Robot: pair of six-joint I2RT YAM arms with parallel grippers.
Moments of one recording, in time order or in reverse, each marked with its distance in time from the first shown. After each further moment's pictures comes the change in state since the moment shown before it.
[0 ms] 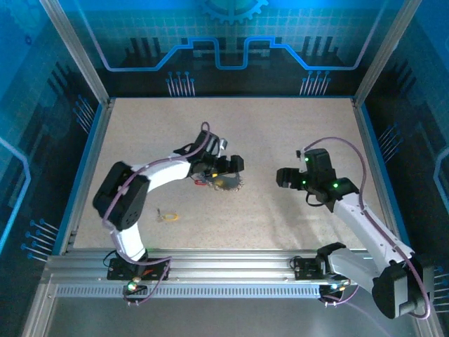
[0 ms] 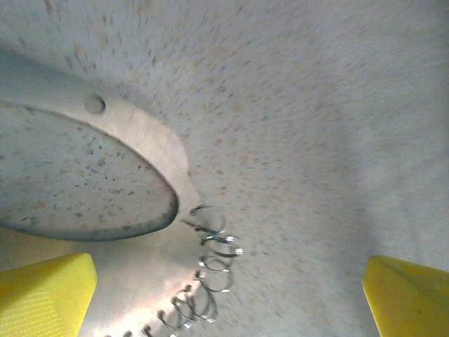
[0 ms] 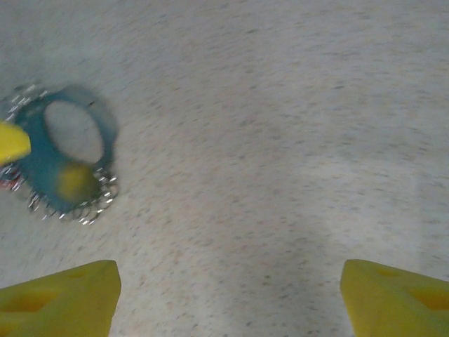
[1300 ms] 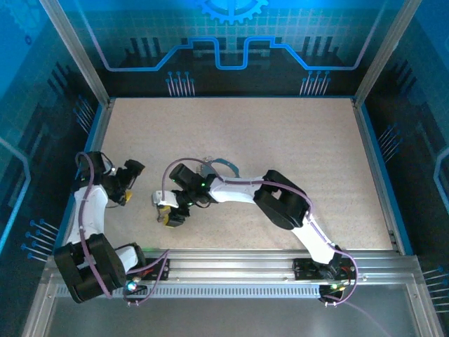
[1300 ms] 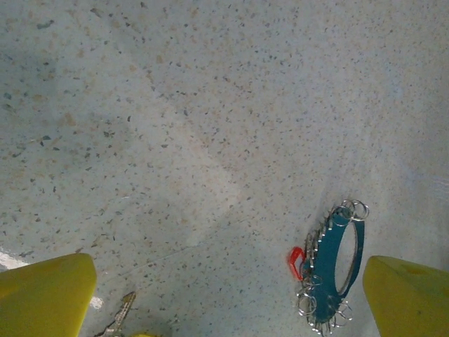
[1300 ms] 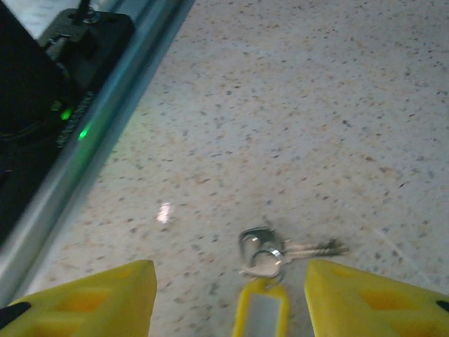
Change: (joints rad) left arm 0.948 -0.615 -0.387 -0.457 0.067 -0.039; right arm 0.735 1.246 0.880 0.360 -0.551 -0.838
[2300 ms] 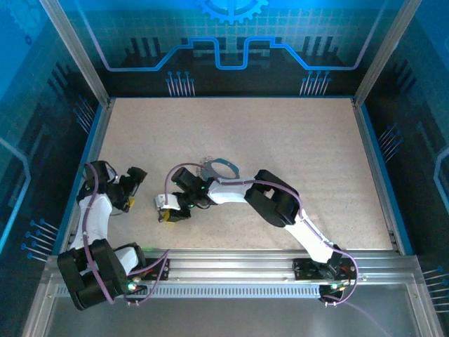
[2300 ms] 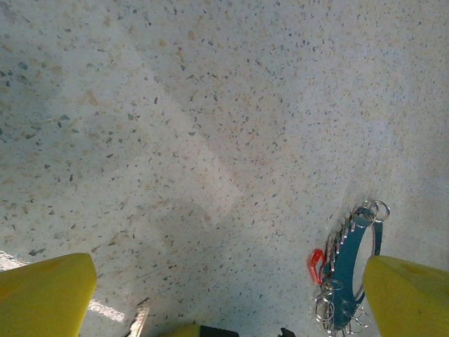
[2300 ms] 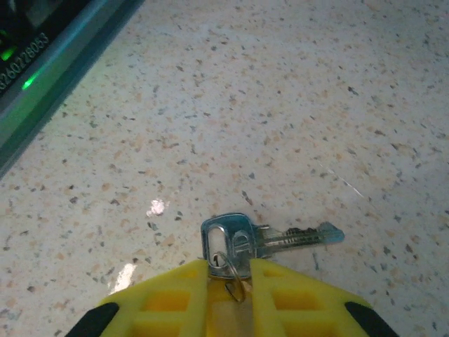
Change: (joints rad) left arm 0.000 -0.050 -0.115 0.078 -0.003 -0.024; right arm -0.014 0.075 -0.025 0.098 -0.015 -0.085
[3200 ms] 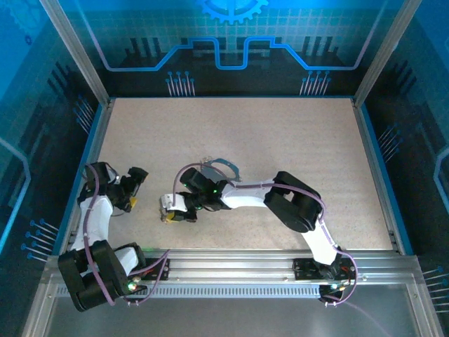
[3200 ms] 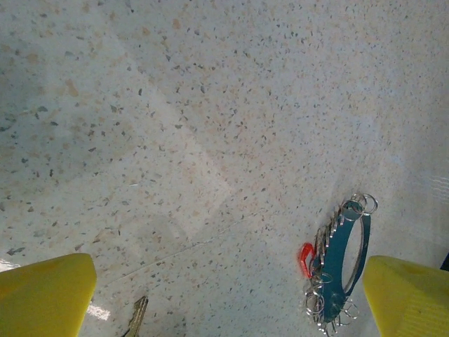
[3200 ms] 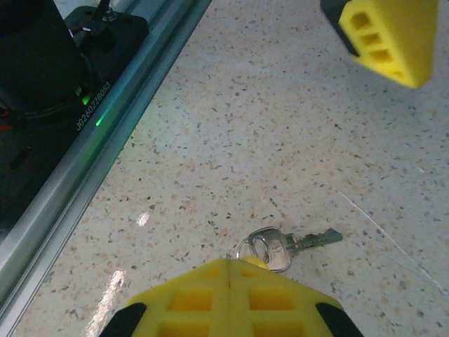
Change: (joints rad) left arm 0.000 -0.012 -0.030 0.036 0.040 -0.020; right arm 0.016 -0.240 -0.248 0.122 0.063 0.062
